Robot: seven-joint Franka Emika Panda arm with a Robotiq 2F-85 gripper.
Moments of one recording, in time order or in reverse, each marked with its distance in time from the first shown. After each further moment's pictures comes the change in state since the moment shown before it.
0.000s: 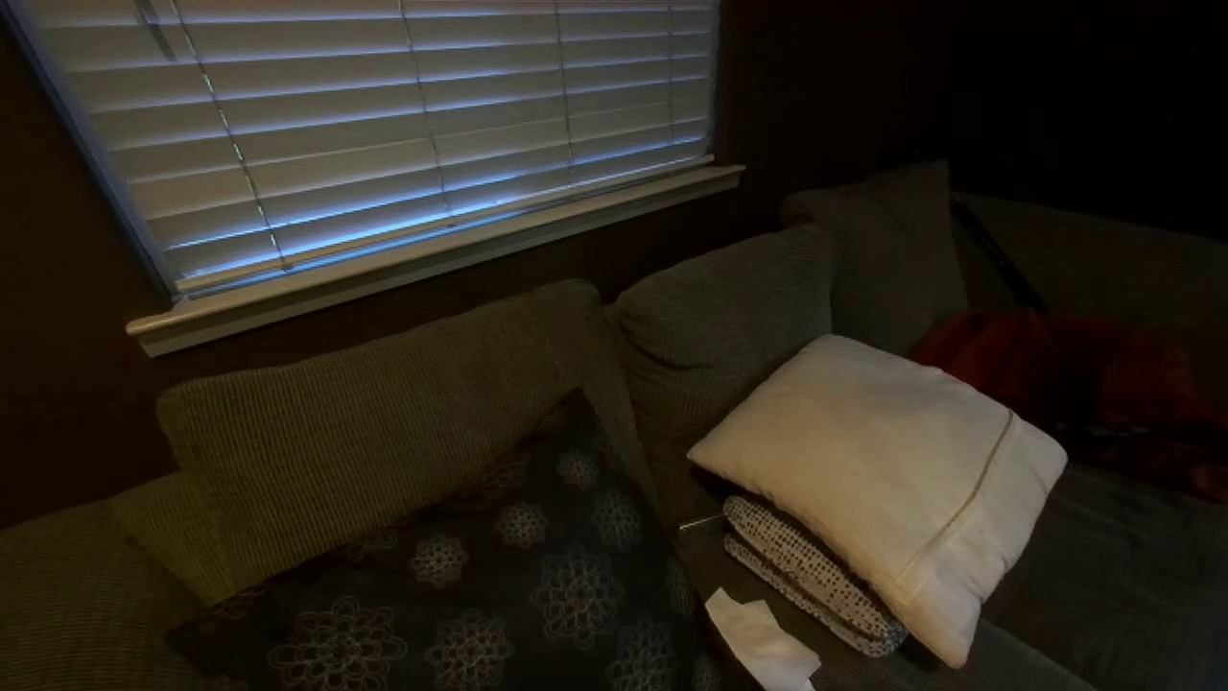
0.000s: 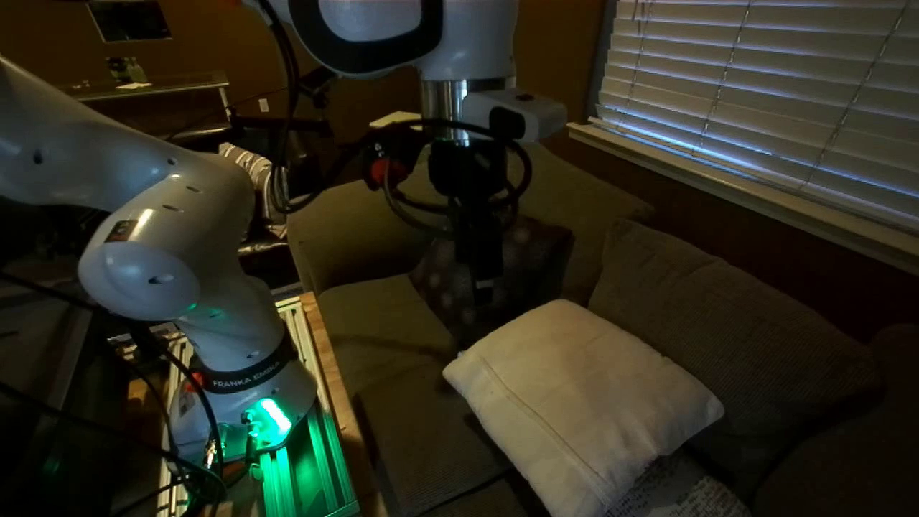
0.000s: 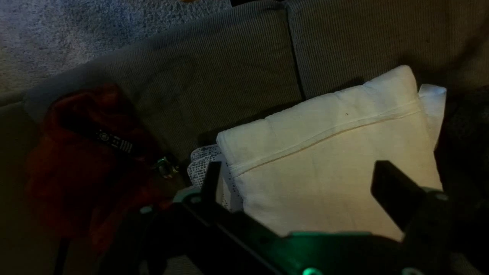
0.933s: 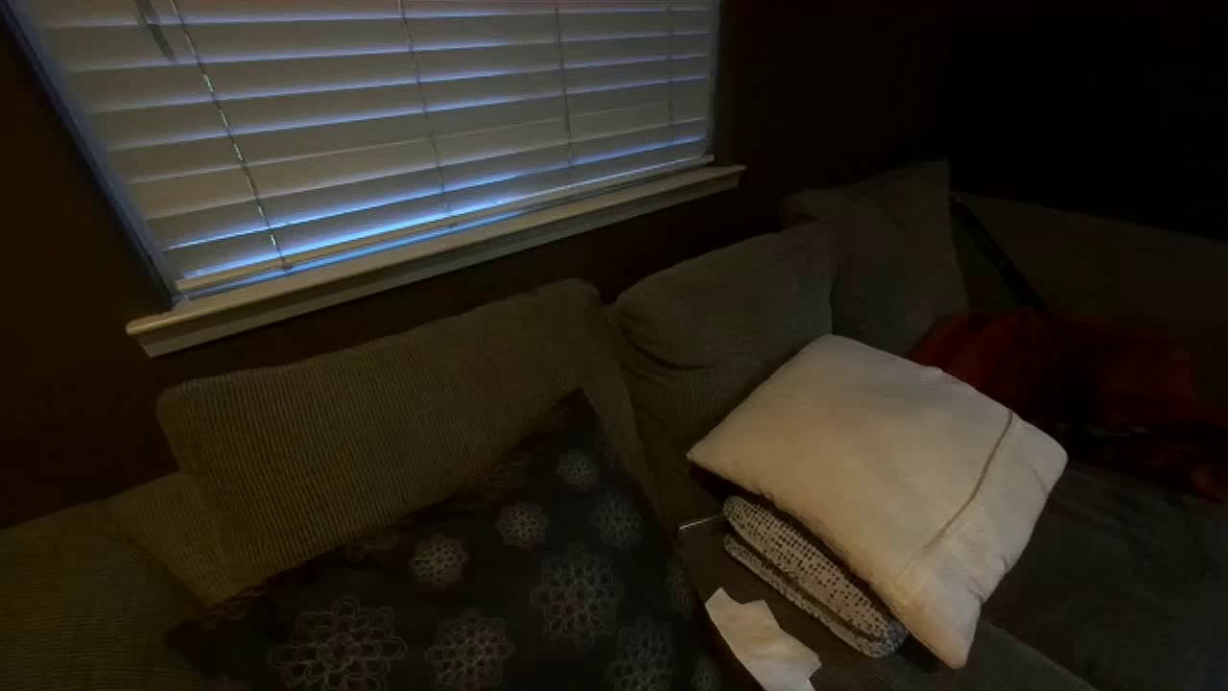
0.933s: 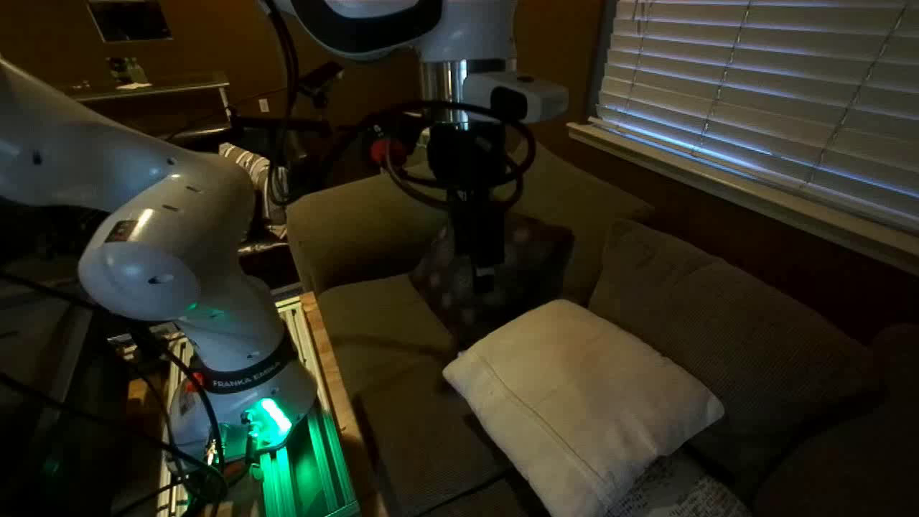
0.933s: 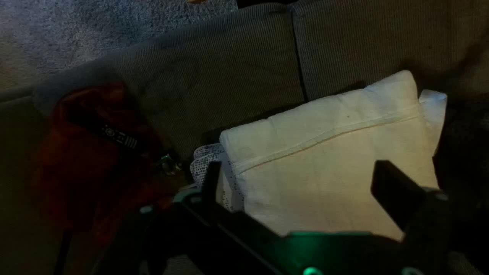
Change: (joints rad) arm 0.000 -0.011 0.023 0.034 0.000 -0.055 -0.021
